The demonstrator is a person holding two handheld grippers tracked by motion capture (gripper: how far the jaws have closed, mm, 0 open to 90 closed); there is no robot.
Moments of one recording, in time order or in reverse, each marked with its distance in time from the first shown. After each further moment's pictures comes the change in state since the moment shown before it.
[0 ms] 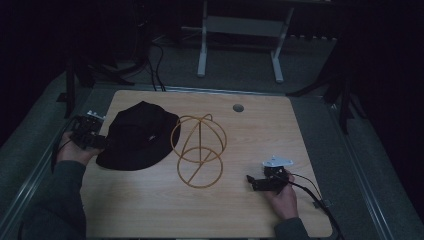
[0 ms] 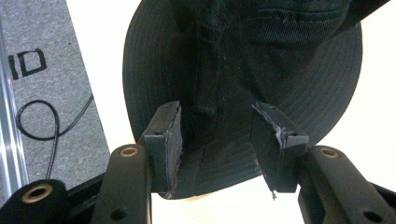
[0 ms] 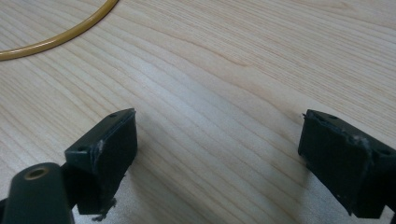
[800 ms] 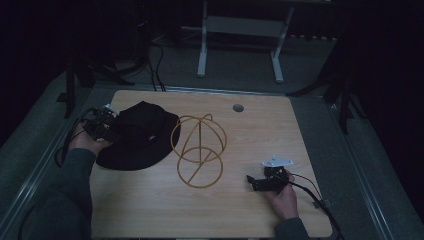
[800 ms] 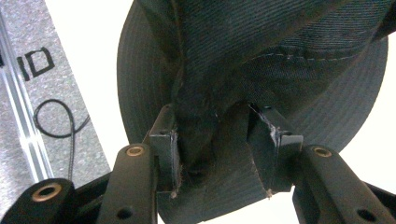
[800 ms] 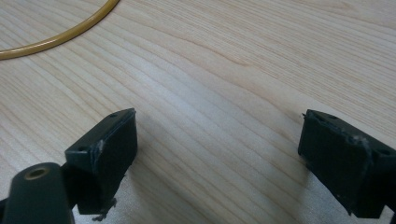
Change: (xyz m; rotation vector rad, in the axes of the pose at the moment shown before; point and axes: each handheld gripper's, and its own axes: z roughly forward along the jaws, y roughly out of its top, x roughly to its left) left arm -0.009 0.034 0.023 0.107 0.043 0.090; right arm 0.000 0.000 0.000 0.000 0.003 -0.004
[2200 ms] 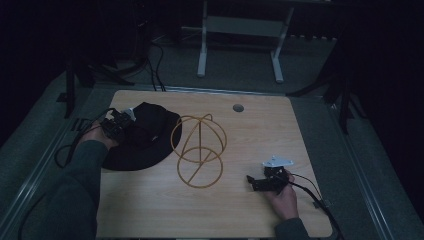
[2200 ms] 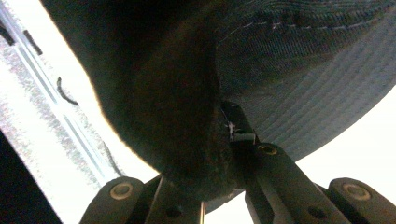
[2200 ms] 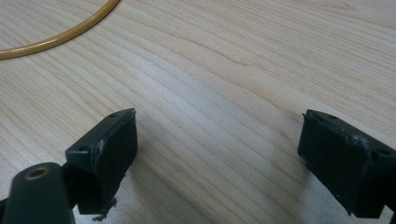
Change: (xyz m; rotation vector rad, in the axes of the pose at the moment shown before) left arm -0.026 0.028 0.019 0.271 0.051 0.163; right arm 0.000 0.000 0.000 0.000 0.001 -0.002
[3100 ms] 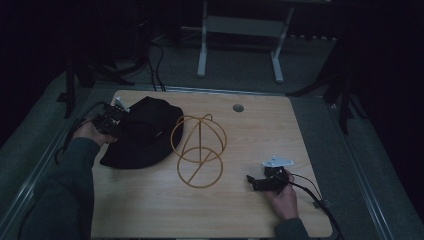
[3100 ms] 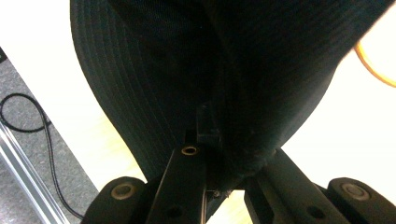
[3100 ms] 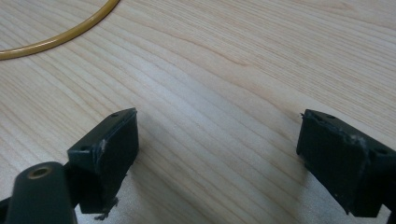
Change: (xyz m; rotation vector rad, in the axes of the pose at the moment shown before) left arm 0.006 -0.014 -0.041 -0.154 -0.180 -0.053; right arm 0.000 0.000 0.000 -0.003 -0.002 0.000
